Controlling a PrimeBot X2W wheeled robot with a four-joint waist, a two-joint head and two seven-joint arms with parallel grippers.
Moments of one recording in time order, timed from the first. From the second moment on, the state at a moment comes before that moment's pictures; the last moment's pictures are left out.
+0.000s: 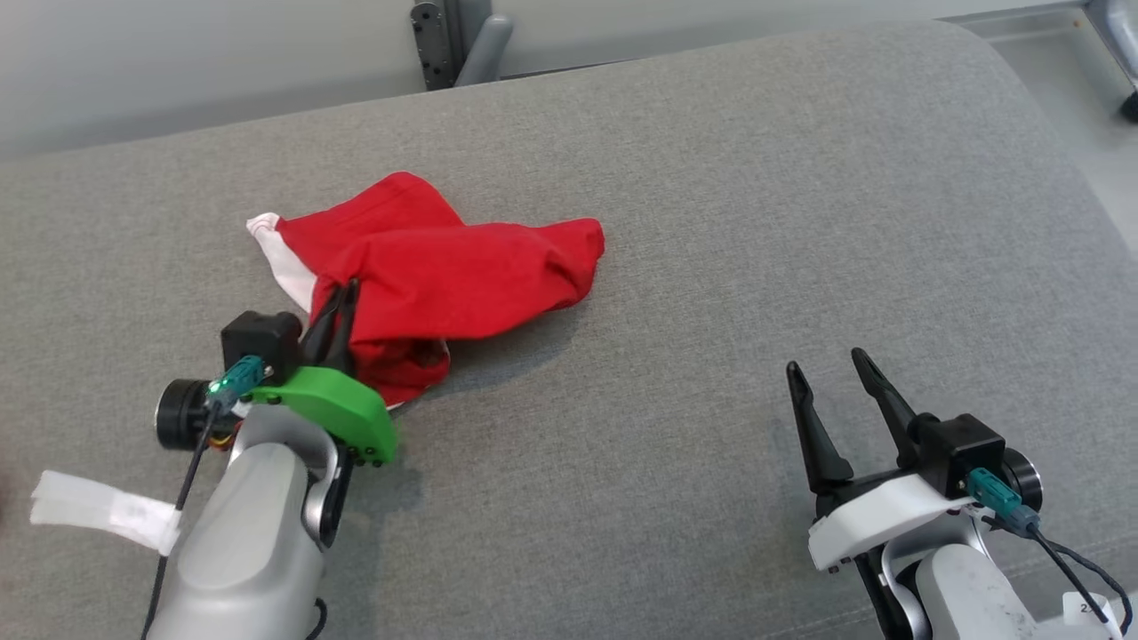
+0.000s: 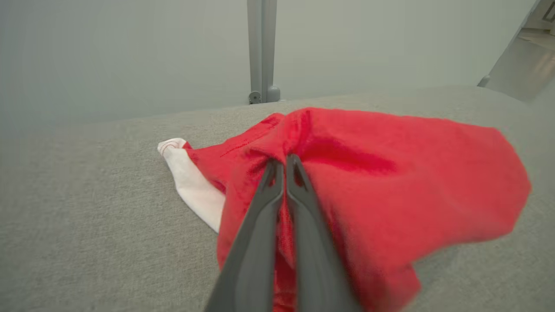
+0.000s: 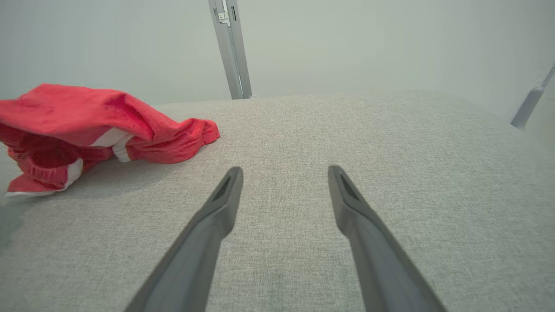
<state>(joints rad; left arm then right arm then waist) -0.57 0.11 -0.30 0.76 -0.34 -0.07 -0.26 -0.15 -0.06 0.11 0.27 0.14 0.13 -0.26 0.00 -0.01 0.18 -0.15</state>
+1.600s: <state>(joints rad) 0.06 0.05 -0.09 0.26 -0.18 -0.03 -0.26 -0.07 -0.07 0.25 0.30 0.15 0.13 -0.26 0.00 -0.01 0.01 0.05</state>
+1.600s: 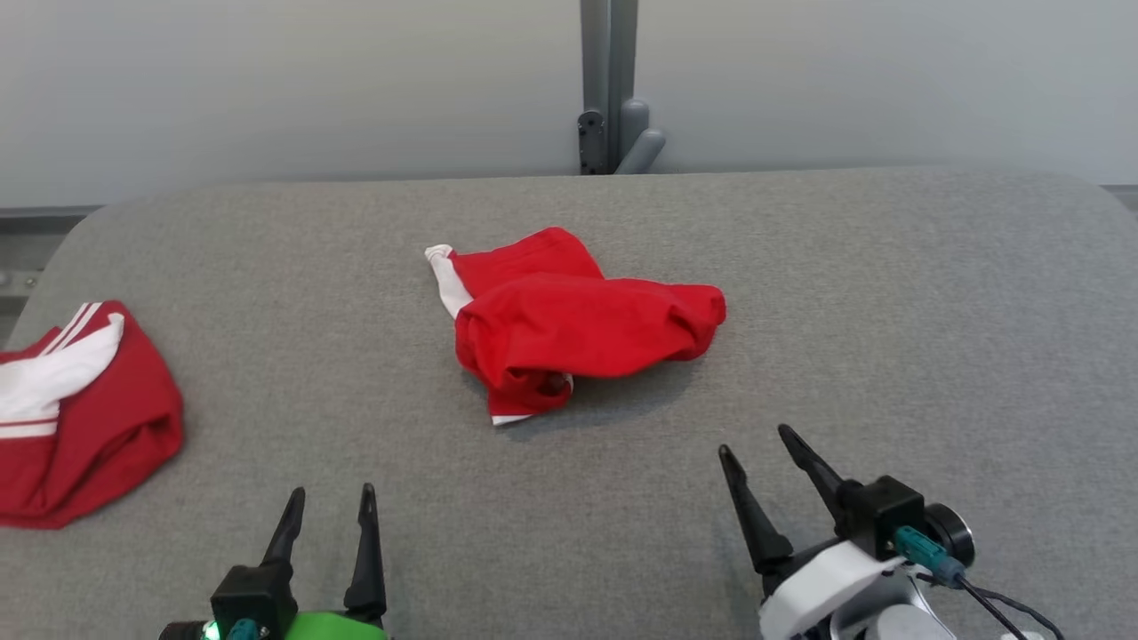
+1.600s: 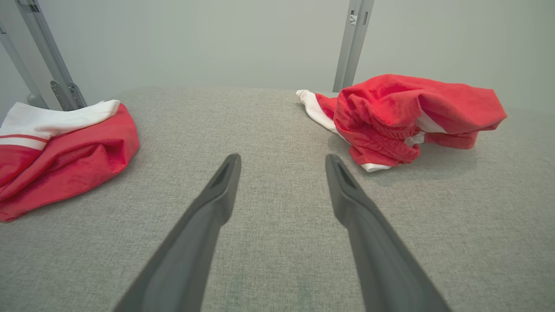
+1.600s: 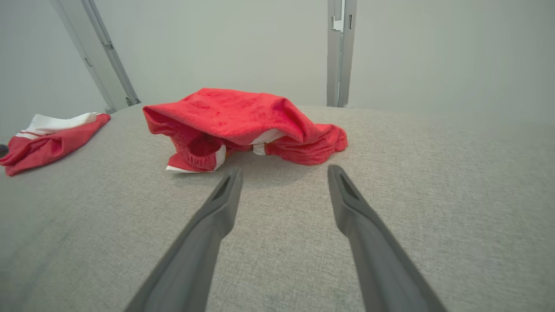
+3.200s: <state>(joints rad) -0.02 0.05 -0.27 0.26 -0.21 -0.05 -0.26 -0.58 -0.08 0.60 0.30 0.85 0.13 -0.26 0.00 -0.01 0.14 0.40</state>
